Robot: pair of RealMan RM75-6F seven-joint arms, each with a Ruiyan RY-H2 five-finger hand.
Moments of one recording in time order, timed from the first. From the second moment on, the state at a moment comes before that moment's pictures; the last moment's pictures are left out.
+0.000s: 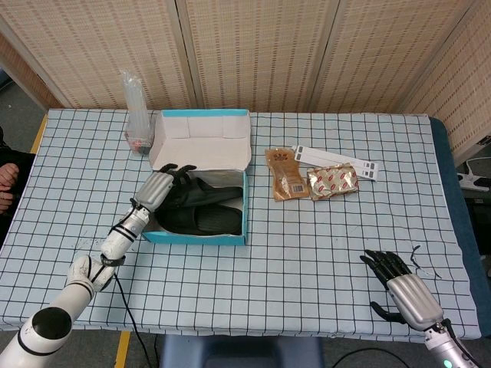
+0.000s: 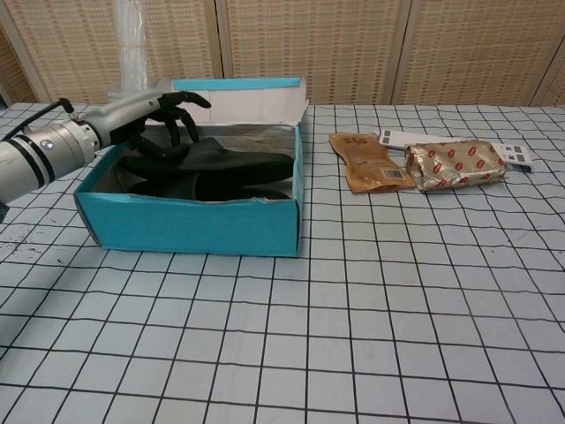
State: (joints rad) left arm -0.91 -1.89 -0.05 -0.38 1.52 1.02 -0.86; right arm 0.14 -1.04 -0.13 -1.74 -1.71 1.33 0.02
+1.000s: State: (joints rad) left arm -0.49 -1.47 0.03 -1.22 1.49 1.53 -0.30; right arm 0.11 -1.09 -0.09 -1.73 -1.65 1.37 -0.15
